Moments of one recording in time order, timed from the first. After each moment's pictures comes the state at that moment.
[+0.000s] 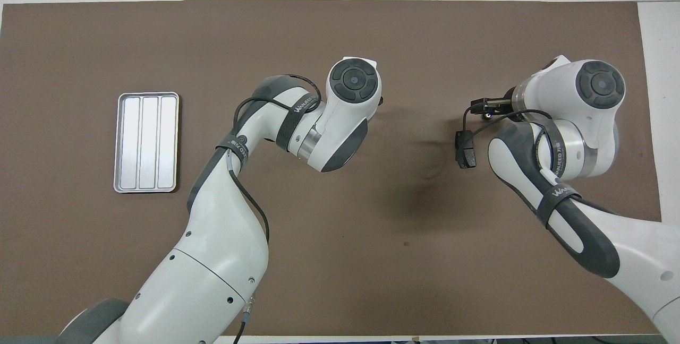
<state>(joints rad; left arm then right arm) -0.68 0.78 -0.01 -1.25 0.01 2.08 -1.22 0.00 0.34 0.05 -1.97 -0.03 2.44 0.12</state>
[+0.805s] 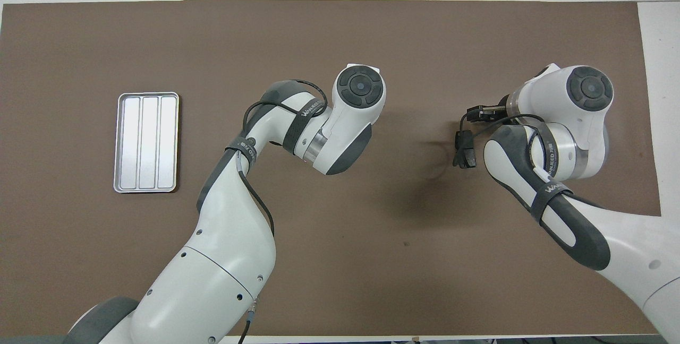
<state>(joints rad) -0.69 0.80 -0.01 -1.25 0.01 2.08 -1.23 0.00 0.38 0.06 -1.98 -0.02 2.45 0.11</state>
